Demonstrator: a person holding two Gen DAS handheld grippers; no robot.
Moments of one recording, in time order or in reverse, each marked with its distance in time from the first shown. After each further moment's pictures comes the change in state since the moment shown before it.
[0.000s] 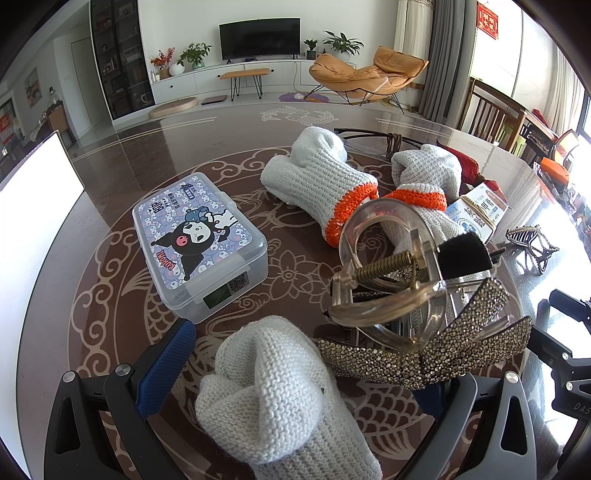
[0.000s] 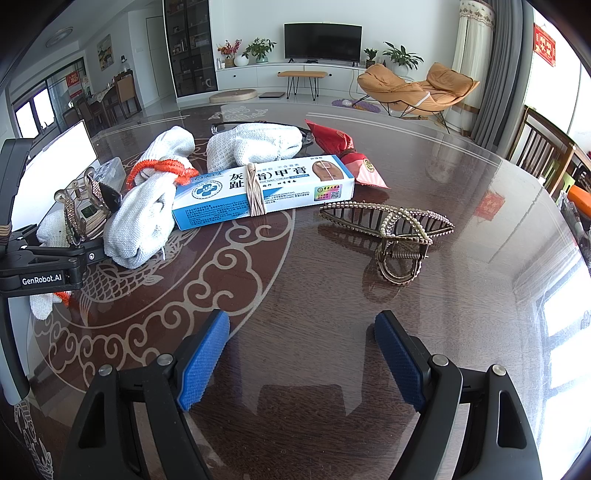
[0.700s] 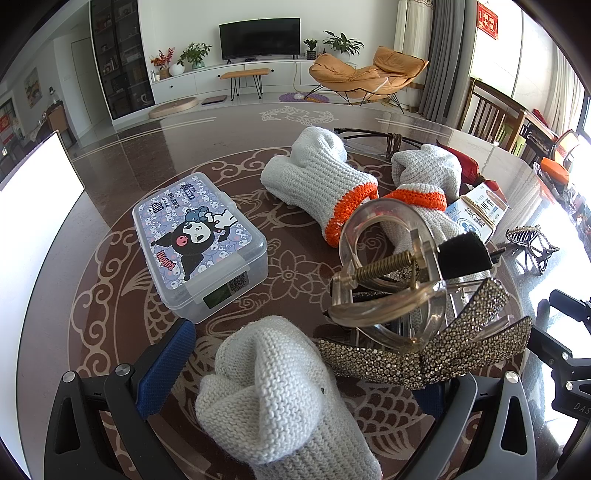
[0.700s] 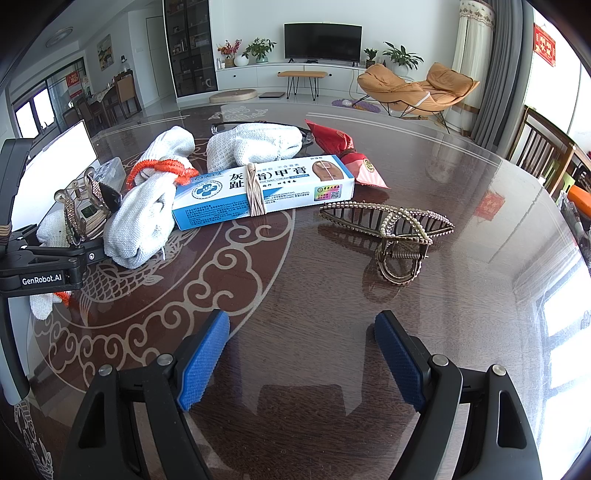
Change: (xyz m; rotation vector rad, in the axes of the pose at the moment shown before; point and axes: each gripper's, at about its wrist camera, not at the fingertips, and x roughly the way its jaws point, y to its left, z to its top) left arm 0.000 0.000 0.000 0.000 0.000 0.000; right arm 0.000 0.000 0.000 0.000 0.000 0.000
